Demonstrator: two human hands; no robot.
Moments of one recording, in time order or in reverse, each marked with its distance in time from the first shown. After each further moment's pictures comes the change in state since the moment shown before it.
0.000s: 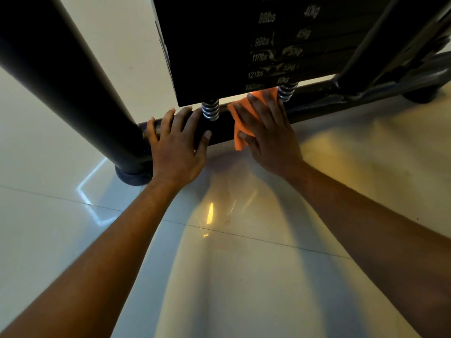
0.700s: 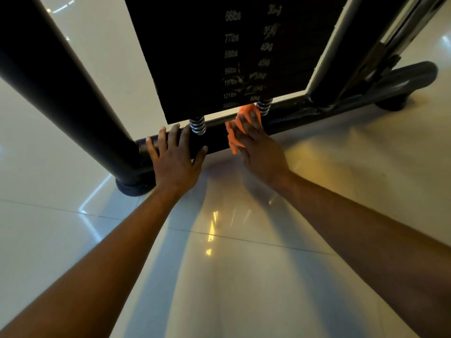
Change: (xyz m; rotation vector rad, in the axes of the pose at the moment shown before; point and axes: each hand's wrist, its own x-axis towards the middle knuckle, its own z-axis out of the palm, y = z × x) left_hand -0.003 0.023 -0.002 0.025 -0.073 -0.097; right_hand -0.008 -0.004 -0.031 0.133 -0.020 -0.059
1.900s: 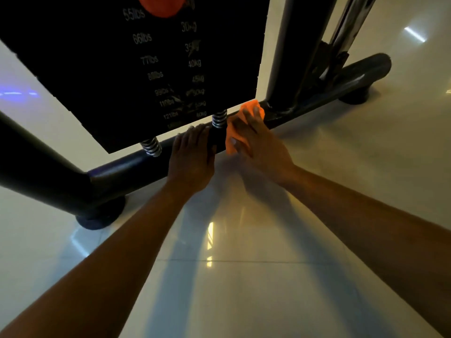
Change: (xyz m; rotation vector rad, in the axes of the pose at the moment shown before) left_hand 0.046 0.112 0.030 -0.034 -0.004 0.381; right_hand -0.024 0.081 -0.048 0.047 0.008 0.267
